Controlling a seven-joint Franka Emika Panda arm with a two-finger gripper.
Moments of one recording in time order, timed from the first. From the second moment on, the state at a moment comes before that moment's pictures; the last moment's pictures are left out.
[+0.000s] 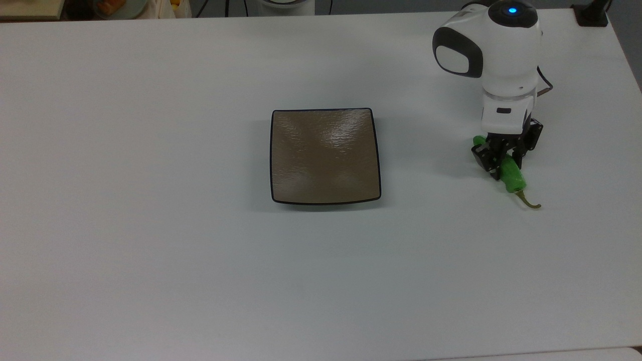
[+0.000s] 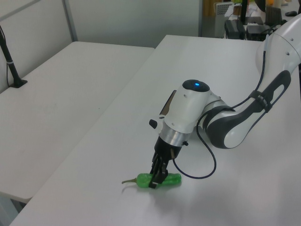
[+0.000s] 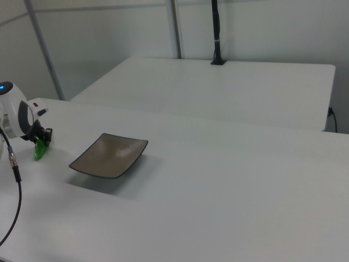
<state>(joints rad) 0.49 0.74 0.26 -1.47 -0.25 2.63 0.34</state>
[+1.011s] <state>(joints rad) 0.39 0.52 0.28 -1.43 -0.09 2.13 0.04</state>
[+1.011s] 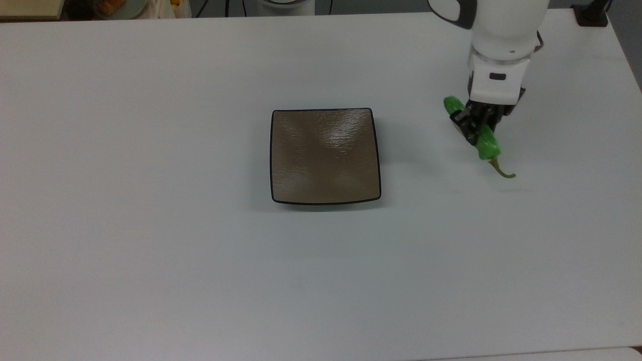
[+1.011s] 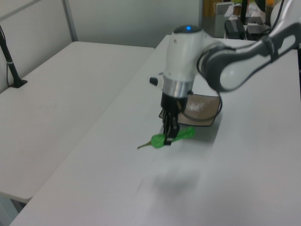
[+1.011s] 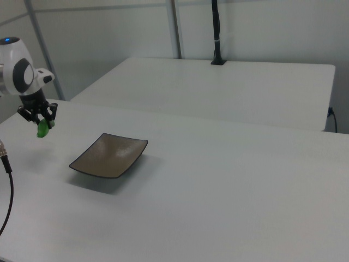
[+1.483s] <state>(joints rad) 0.25 0.38 0.24 -1.44 -0.06 1.92 -0.20</state>
